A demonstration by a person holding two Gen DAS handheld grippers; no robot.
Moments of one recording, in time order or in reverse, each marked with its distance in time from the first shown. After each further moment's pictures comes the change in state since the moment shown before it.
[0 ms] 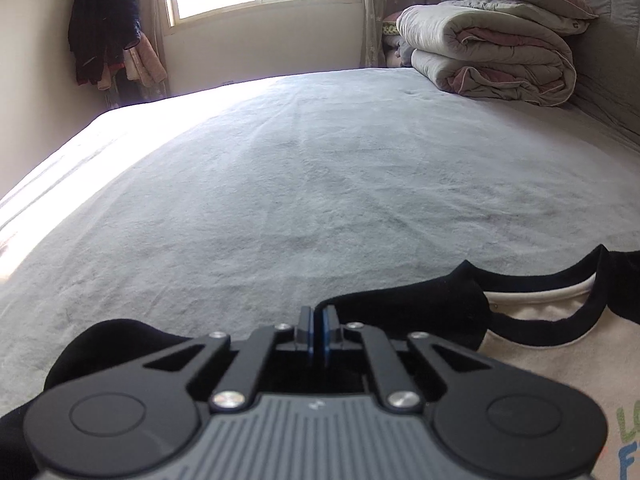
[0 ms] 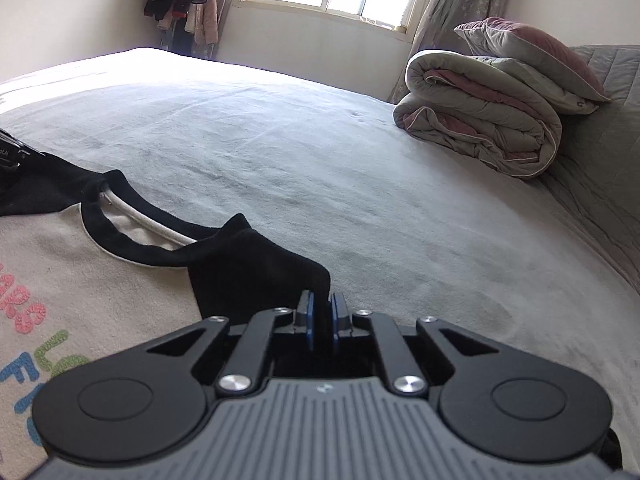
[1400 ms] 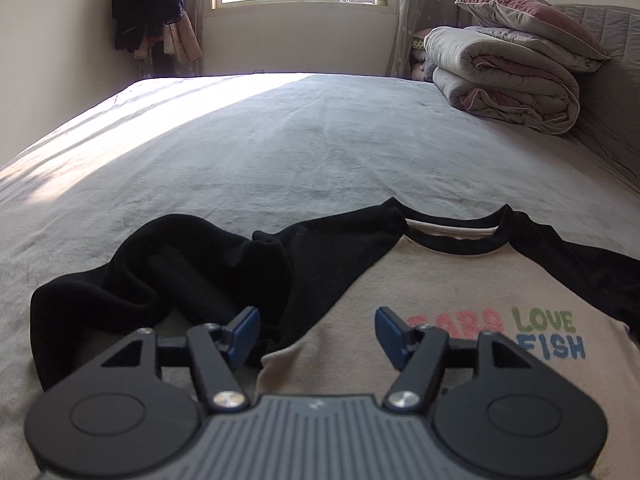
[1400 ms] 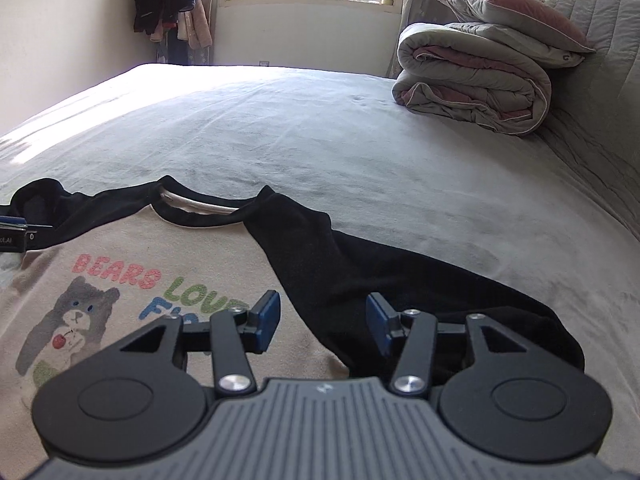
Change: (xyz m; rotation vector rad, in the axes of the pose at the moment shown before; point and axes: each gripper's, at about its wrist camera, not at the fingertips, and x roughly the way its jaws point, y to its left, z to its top) left arm -0.100 0.000 -0.060 -0.124 0.035 -0.006; right arm -0.093 0.001 0.005 0.143 0.118 0.116
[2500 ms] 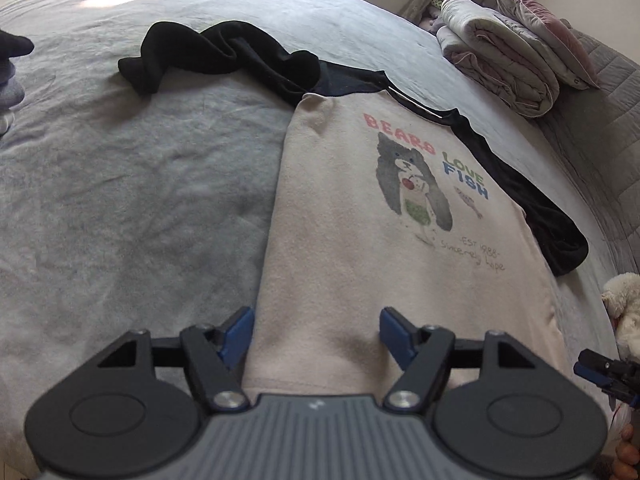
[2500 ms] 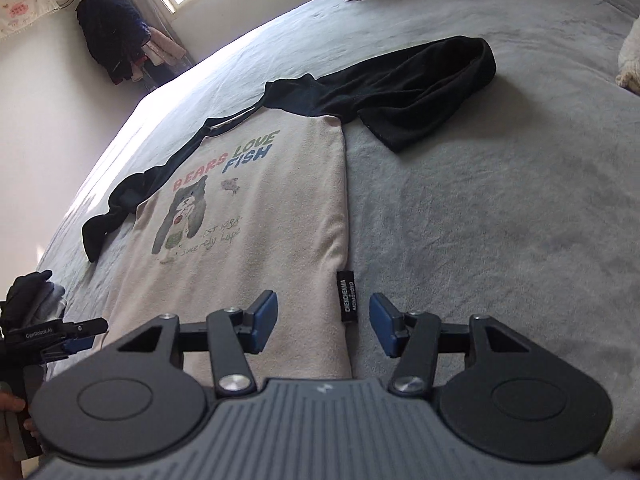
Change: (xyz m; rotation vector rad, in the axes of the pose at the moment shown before) left arm -0.134 0.048 -0.141 -0.321 0.281 -0.222; right arm -0.139 -0.032 -0.149 0.550 0.183 0.258
